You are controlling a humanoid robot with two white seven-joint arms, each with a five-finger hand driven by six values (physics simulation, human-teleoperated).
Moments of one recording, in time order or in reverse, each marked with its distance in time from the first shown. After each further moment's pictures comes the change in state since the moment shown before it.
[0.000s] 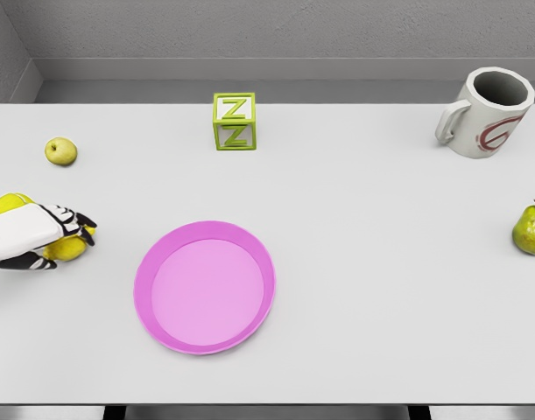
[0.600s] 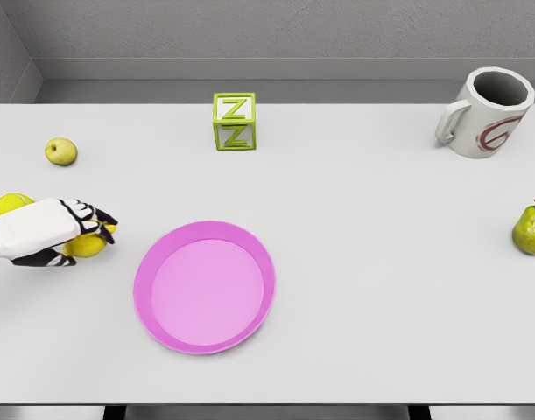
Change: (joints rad) left arm 0.003 0.009 0.009 -0.115 0.036 0.000 -0.003; right arm 0.002 0.000 0.000 0.000 0.000 0.000 0.000
